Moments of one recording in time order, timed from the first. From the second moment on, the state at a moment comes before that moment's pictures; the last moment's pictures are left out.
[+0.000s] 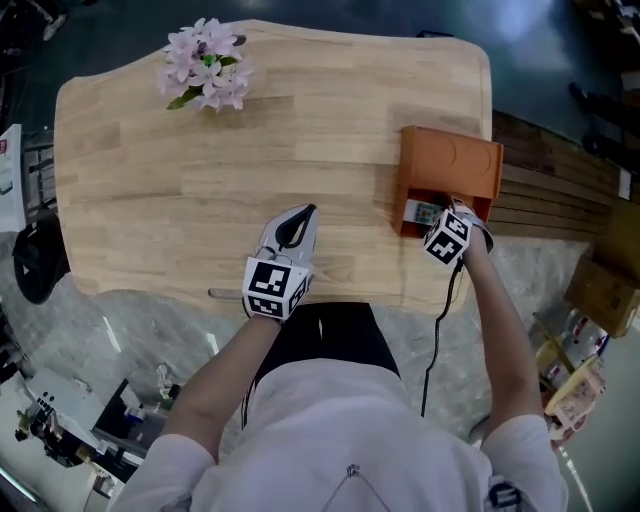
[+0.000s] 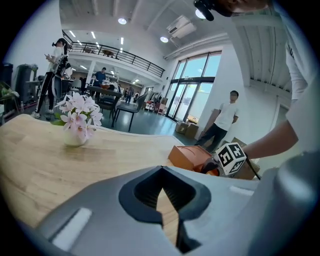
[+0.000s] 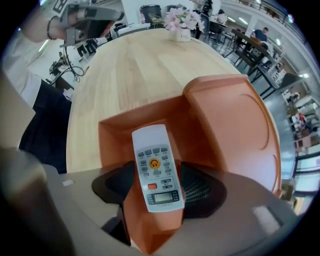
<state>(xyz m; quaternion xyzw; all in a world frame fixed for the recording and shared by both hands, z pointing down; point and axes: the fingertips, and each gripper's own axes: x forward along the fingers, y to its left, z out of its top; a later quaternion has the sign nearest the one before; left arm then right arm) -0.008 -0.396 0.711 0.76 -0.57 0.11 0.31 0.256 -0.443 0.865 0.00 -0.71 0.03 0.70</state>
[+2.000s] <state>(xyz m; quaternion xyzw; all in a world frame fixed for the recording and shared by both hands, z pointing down) 0.008 -0.436 0.402 0.84 -0.54 0.02 0.09 0.183 -0.454 0.402 0.43 -0.89 0.09 0.08</state>
